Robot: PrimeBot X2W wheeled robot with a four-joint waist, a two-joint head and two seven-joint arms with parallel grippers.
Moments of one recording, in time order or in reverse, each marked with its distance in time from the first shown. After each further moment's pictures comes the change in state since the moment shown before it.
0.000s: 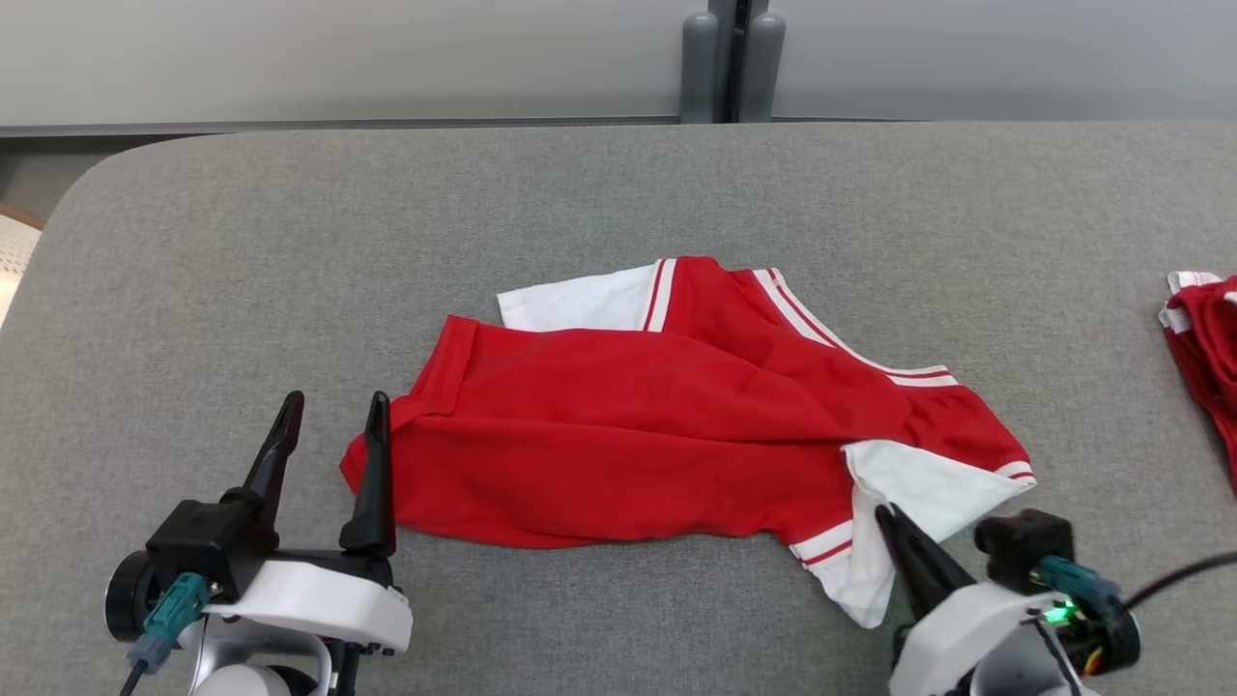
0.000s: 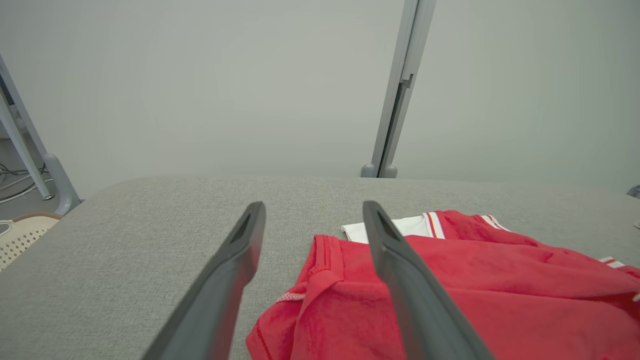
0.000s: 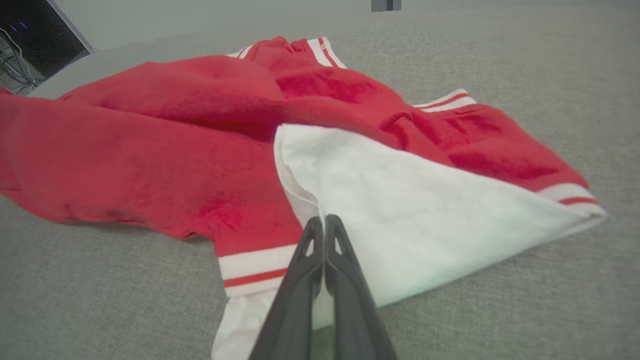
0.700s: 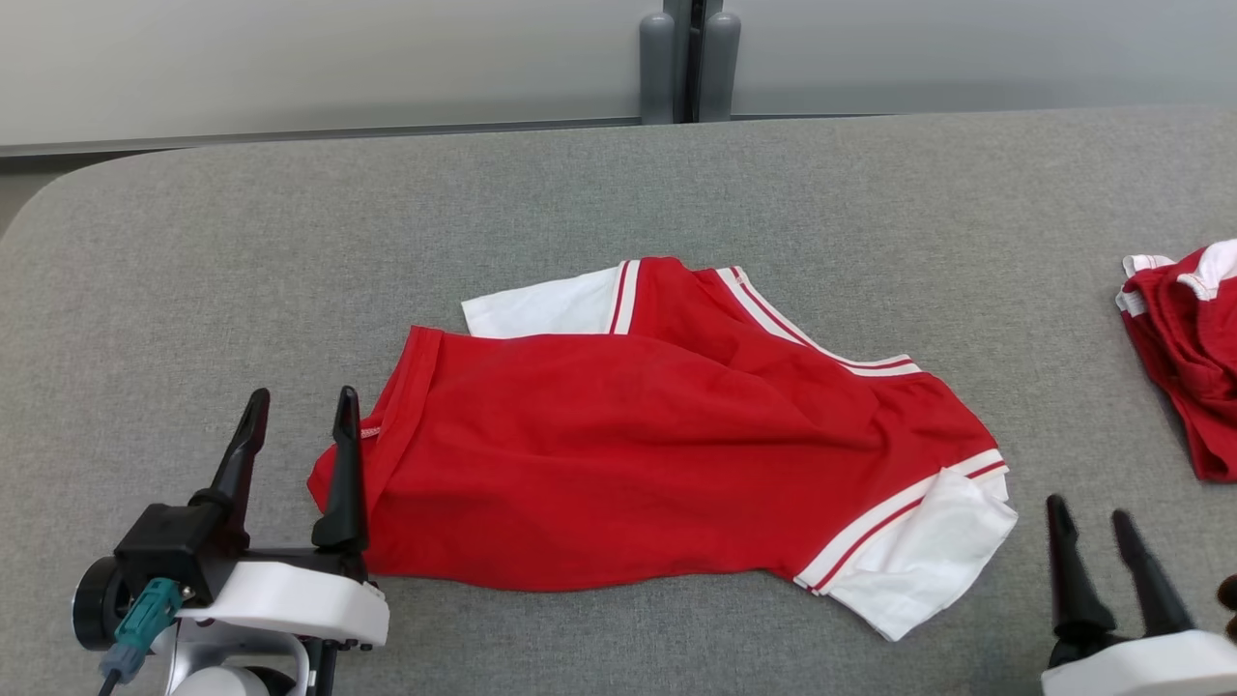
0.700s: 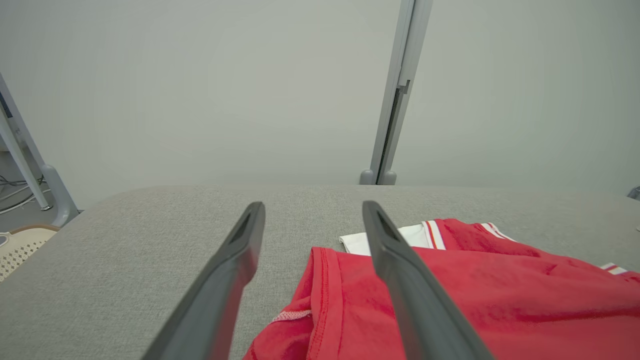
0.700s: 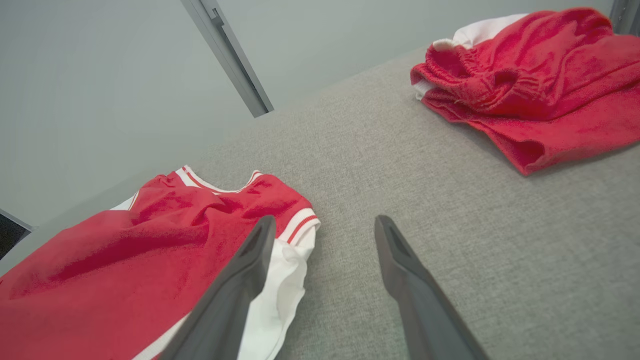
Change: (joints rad) left arm 0.008 0.024 0.020 -0.022 -0.001 0.034 -0.005; right arm 0.151 0.016 -0.288 -0.119 0.259 0.000 -0.188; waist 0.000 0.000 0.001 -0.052
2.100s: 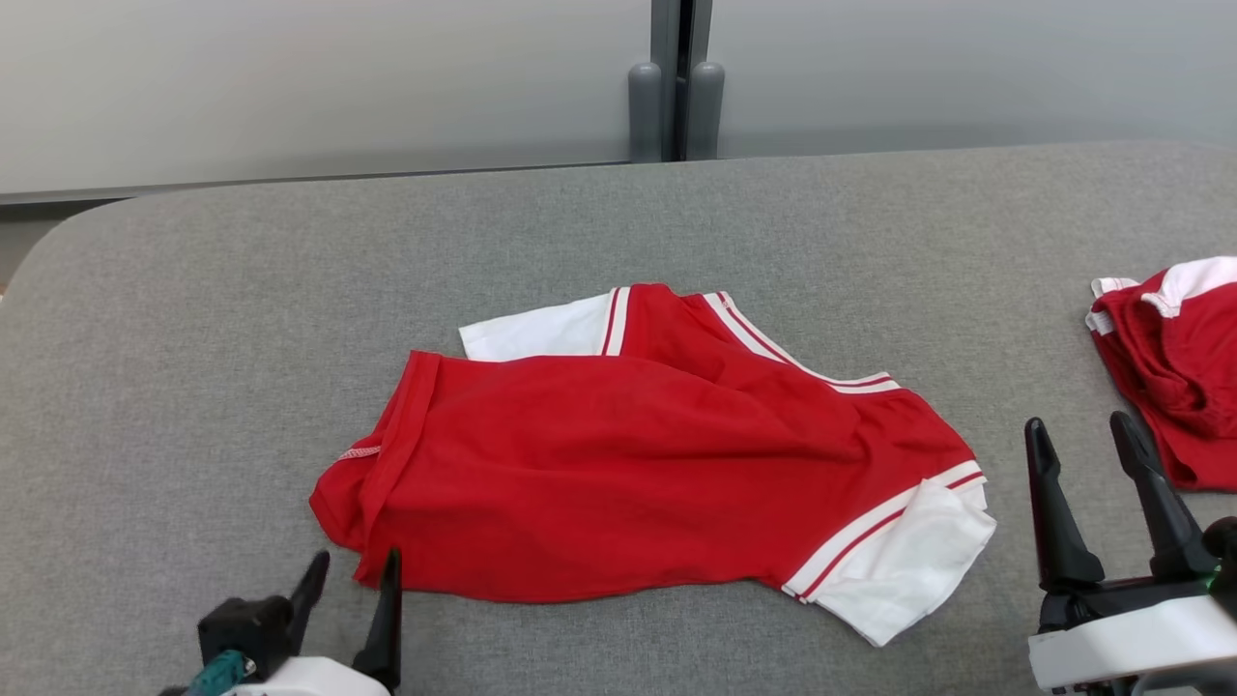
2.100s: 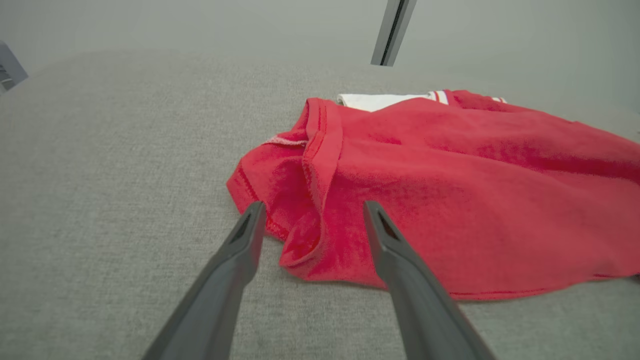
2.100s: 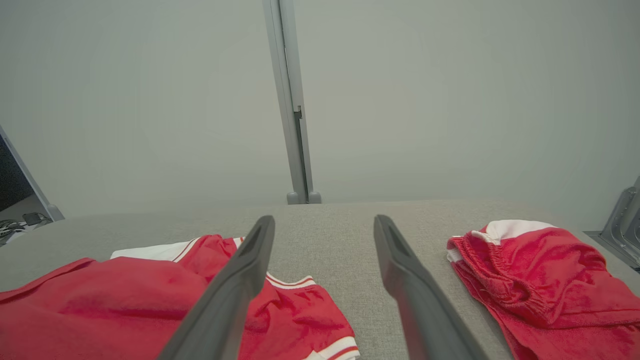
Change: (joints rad) left arm 0.092 -0.004 -0.065 0.205 -0.083 -0.065 0.030; right arm -0.011 -0.052 0.067 -0.259 -0.234 0.000 0.005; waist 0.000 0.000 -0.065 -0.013
